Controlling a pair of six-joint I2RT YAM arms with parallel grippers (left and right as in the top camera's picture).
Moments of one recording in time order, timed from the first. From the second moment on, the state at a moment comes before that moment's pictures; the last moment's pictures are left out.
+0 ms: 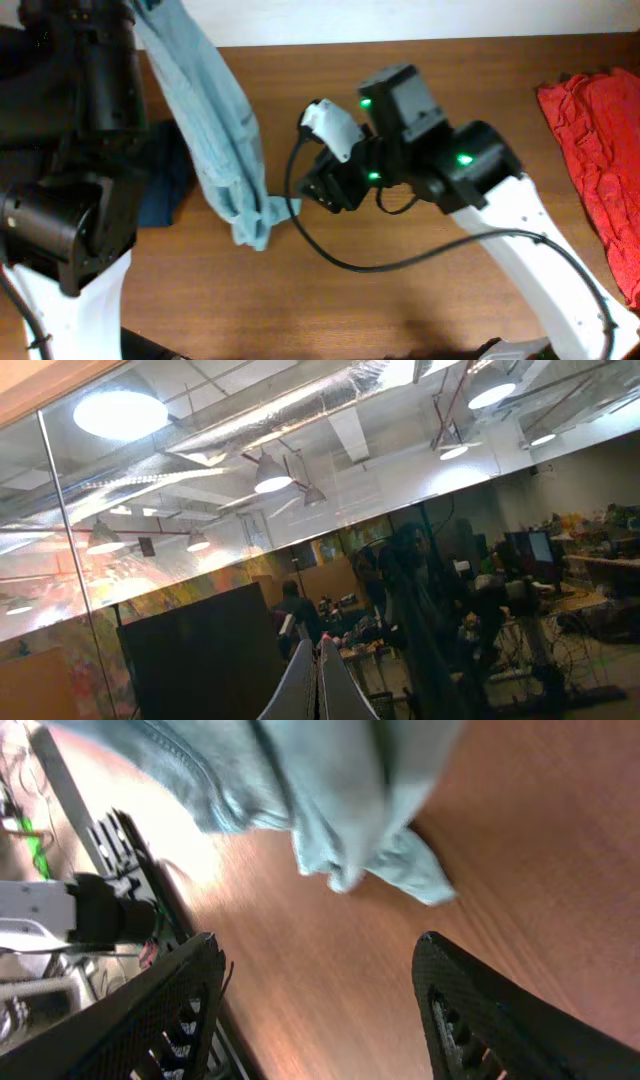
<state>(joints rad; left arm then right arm) -0.47 1.65 2.59 -0.36 -0.49 0.60 0.61 1.57 1.78 -1.10 -0.47 -0.12</state>
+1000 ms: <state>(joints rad) -0.47 1.66 2.59 -0.31 -0.55 0.67 0.69 1.81 1.78 -0.92 -0.36 -0.04</state>
